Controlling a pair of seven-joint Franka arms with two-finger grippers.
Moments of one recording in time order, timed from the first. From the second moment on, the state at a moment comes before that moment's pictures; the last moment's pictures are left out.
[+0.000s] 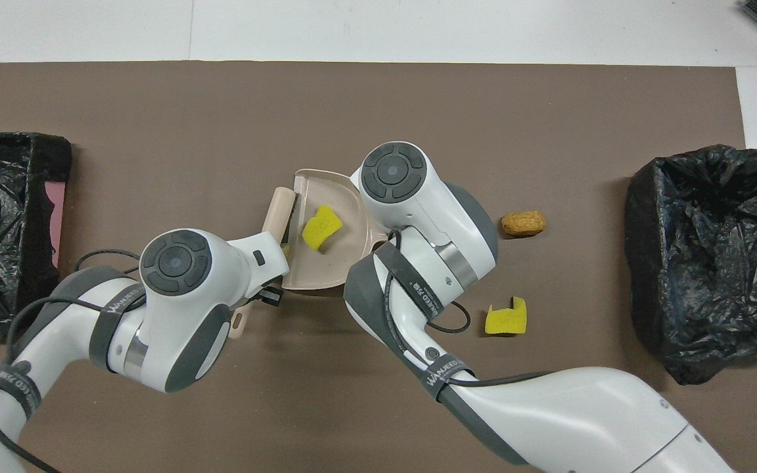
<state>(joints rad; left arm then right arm) -0.33 0.05 -0.17 -2.22 -0.01 2.24 -0.08 0.47 0.52 0.10 -1.50 -0.18 1.90 -0.84</state>
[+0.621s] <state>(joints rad) -0.37 0.04 -0.15 -2.10 -0.05 2.13 -0.24 0.47 0.52 0.10 -1.51 -0.18 1.91 -0.84</state>
